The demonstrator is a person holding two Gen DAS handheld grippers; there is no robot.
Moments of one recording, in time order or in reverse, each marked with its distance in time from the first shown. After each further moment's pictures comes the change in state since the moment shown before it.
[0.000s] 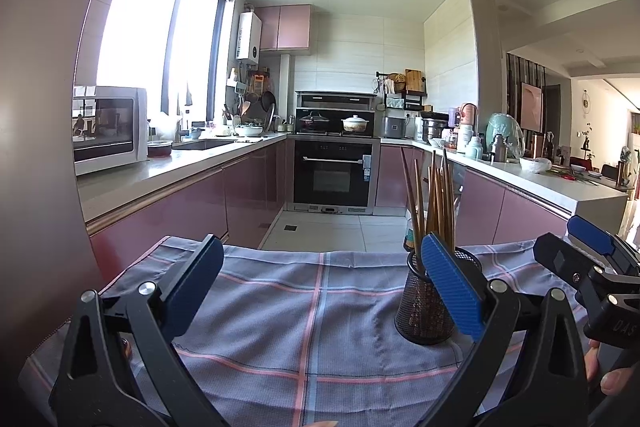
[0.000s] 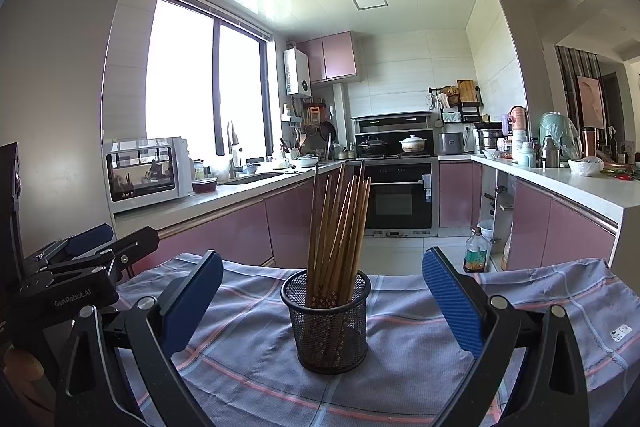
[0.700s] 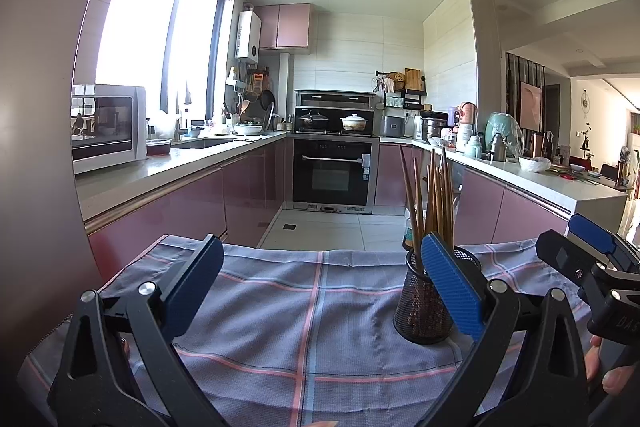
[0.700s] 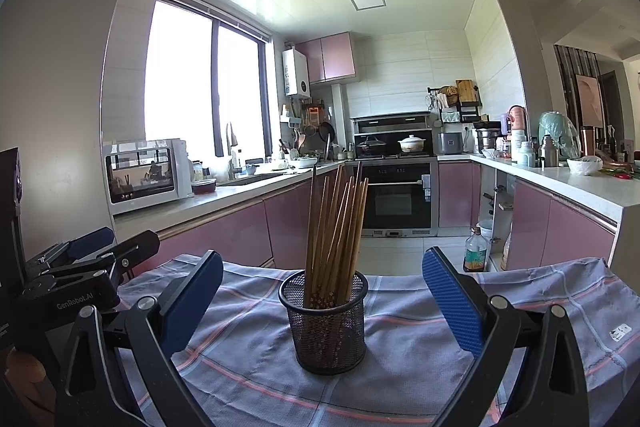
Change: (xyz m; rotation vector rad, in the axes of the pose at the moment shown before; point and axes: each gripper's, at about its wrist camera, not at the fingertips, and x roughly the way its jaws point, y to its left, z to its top) left arm 0.001 -0.002 -0.001 -0.001 0.003 -0.001; right arm -0.002 -0.003 0.000 0.003 0.000 -0.005
